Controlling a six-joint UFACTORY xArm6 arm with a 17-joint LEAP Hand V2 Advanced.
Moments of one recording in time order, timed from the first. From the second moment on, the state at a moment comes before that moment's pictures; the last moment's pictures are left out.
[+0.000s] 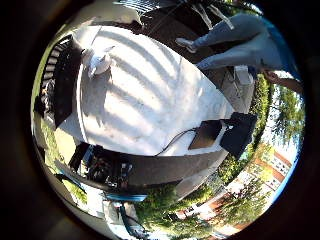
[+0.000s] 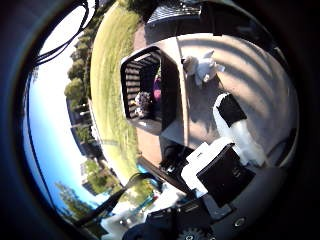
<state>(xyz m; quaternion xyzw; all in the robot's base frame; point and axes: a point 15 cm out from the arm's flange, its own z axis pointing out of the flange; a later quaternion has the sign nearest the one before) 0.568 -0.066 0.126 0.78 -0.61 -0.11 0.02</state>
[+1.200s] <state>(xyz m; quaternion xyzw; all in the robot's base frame) 0.596 0.022 -0.095 0.80 -0.60 -0.04 0.05</state>
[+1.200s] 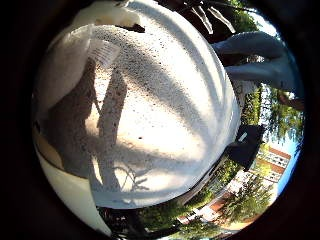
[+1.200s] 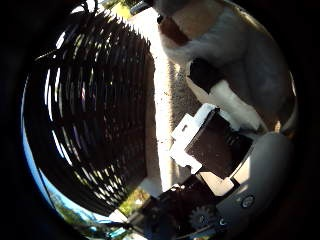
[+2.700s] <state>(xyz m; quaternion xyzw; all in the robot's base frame) 0.426 0.179 0.331 0.88 -0.45 -0.12 0.04</state>
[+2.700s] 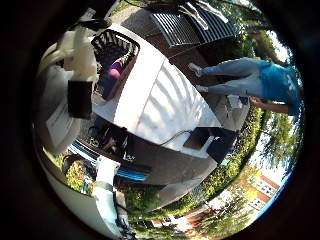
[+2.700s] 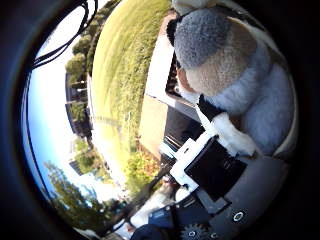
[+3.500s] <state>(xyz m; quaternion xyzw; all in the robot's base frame) 0.472 0.299 0.137 0.88 -0.45 -0.12 0.08</state>
